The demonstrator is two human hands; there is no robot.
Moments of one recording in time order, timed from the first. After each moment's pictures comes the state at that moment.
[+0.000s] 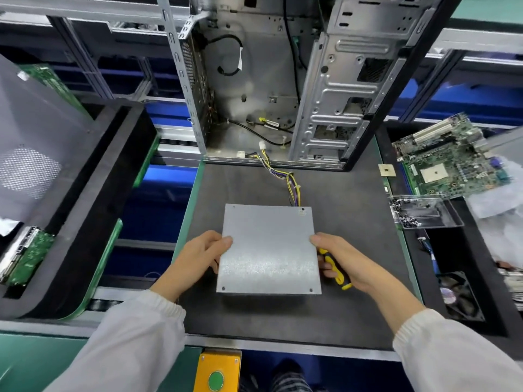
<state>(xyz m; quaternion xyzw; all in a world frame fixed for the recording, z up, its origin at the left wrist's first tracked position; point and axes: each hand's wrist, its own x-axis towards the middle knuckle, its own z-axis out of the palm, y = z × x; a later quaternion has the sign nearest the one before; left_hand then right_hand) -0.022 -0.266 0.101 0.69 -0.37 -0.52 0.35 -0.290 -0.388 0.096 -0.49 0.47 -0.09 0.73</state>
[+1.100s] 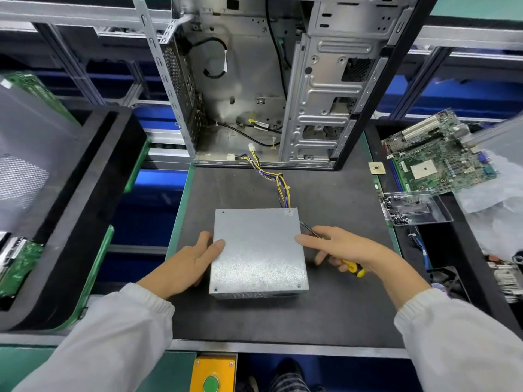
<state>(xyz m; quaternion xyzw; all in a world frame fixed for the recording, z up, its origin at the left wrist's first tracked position) -0.009 -0.272 0.099 0.70 -0.49 -0.49 0.17 -0.296 -0.412 0.121 -0.60 0.53 0.06 0.60</state>
